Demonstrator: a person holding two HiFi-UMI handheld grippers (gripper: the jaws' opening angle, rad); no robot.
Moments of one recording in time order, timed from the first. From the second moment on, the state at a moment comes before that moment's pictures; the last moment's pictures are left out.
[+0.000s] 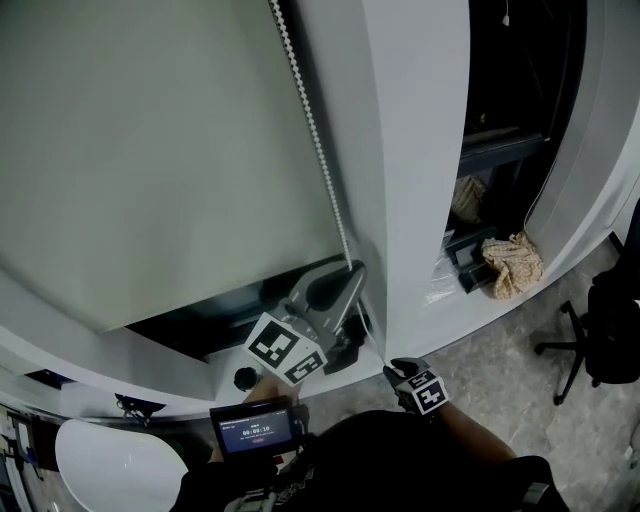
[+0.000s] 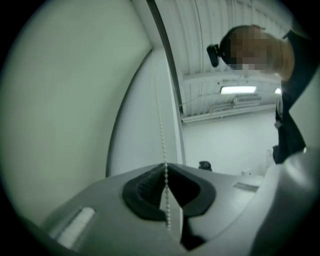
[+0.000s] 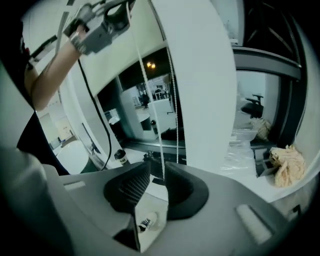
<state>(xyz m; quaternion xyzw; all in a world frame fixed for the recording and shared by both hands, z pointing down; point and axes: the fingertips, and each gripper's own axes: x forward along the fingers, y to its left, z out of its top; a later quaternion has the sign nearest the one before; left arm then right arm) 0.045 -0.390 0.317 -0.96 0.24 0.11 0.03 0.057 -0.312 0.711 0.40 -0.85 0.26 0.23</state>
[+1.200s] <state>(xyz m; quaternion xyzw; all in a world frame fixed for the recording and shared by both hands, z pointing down) 0.023 -0.271 0.763 -0.88 0.19 -0.34 -0.26 0.019 -0.359 0.224 0.37 -0.92 -0.06 -0.14</state>
